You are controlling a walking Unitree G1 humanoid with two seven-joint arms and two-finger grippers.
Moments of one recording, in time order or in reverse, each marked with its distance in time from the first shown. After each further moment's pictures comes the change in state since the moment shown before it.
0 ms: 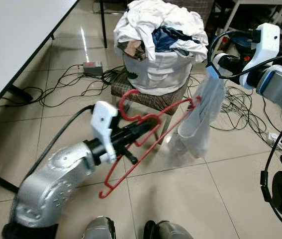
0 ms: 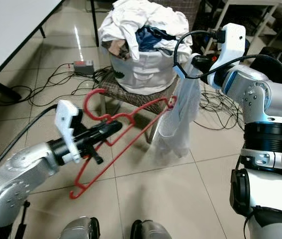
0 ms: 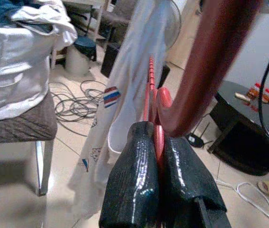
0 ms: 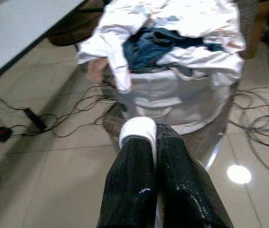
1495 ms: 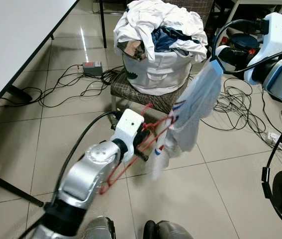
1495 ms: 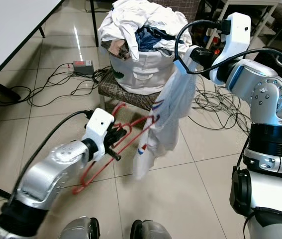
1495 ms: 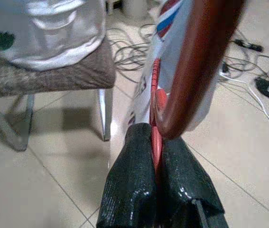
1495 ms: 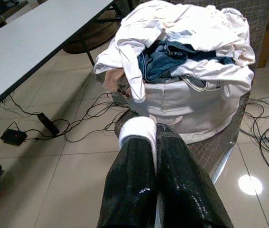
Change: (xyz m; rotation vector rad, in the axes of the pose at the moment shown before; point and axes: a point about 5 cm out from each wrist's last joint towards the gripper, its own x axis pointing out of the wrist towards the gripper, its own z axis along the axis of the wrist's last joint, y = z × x) left arm 0.044 0.021 -0.046 0.109 0.260 0.319; right arm -0.014 0.012 0.013 0.000 -0.026 0.041
